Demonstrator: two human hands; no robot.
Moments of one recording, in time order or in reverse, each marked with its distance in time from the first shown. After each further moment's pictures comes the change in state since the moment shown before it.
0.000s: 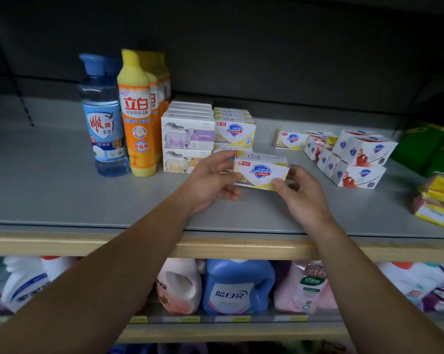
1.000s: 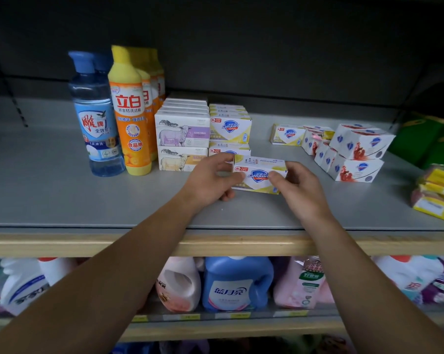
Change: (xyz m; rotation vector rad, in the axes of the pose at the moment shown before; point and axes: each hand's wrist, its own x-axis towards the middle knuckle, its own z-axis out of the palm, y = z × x) left_hand 0.004 -0.012 0.004 0.350 0.117 0.088; right_hand 0.003 0.005 -0.001 0.029 0.039 0.057
